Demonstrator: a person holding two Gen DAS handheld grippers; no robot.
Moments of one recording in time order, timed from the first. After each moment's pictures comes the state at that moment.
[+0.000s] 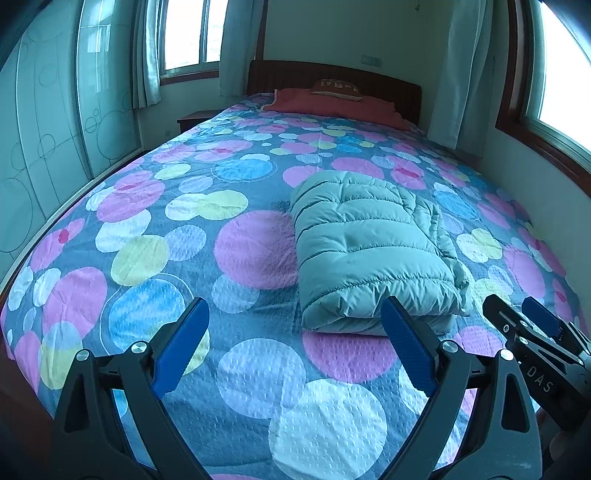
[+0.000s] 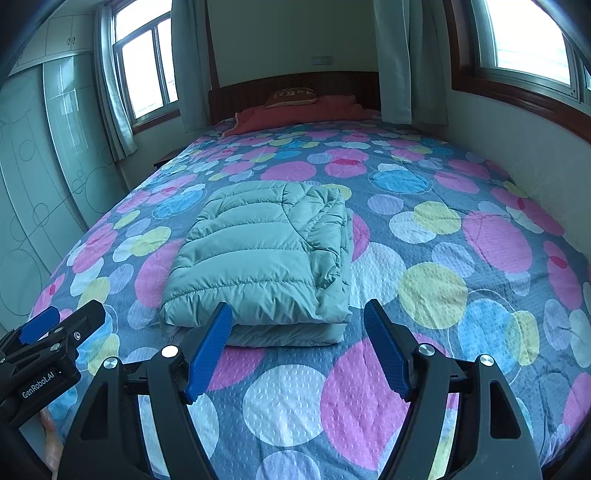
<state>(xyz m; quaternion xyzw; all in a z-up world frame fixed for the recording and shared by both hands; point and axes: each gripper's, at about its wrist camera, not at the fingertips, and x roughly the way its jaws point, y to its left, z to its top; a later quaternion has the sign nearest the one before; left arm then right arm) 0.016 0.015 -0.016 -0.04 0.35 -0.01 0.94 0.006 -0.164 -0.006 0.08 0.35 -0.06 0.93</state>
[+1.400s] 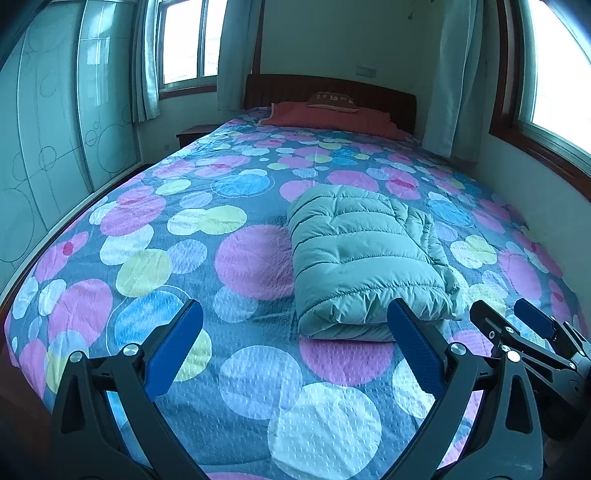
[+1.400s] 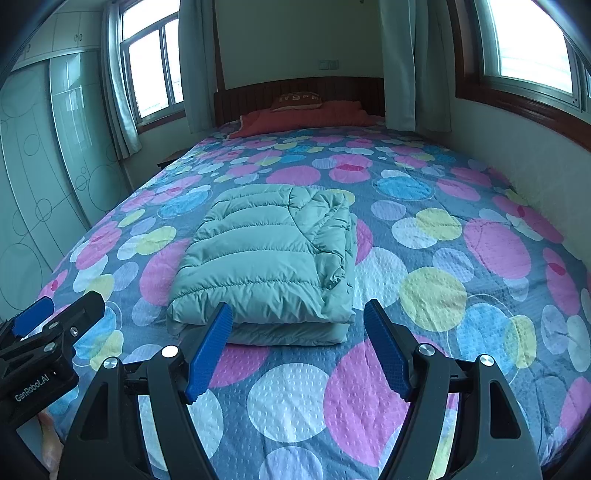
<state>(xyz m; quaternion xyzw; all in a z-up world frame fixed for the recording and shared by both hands) 0.002 0.006 -0.001 -0.03 0.32 -0.02 0.95 0.006 -0.156 0.000 0.07 0.34 -0.06 0.93</state>
